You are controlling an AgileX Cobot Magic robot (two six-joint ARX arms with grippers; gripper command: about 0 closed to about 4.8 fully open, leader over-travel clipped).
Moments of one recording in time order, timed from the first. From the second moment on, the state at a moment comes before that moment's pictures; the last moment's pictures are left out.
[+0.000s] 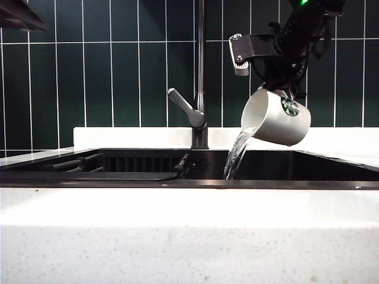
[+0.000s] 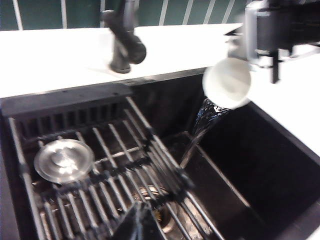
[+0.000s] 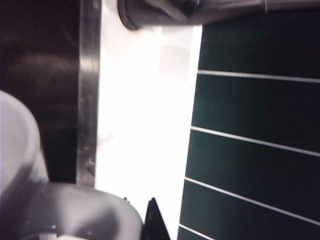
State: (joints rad) left arm -0.22 0.63 0.56 -0.15 0.42 -0.07; right arm 0.29 1.69 1.34 -0.11 0.10 -1.50
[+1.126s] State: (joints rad) left arm -0.22 0.53 0.50 -0.27 0.40 -0.08; right arm 0.40 1.69 1.34 0.01 0.23 -1.76
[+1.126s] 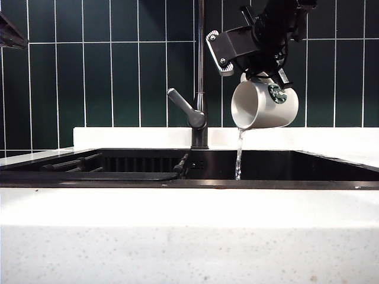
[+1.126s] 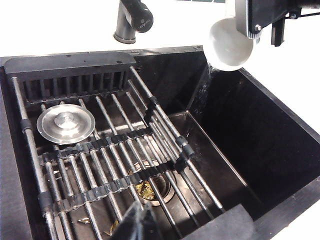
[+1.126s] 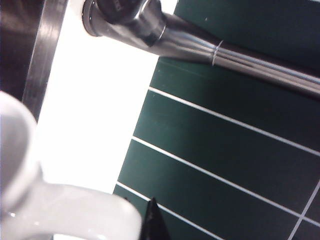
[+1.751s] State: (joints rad) left arm -0.22 0.53 0.50 -0.27 0.38 -0.08; right arm 0.39 1.68 1.34 0.00 0.28 -1.16
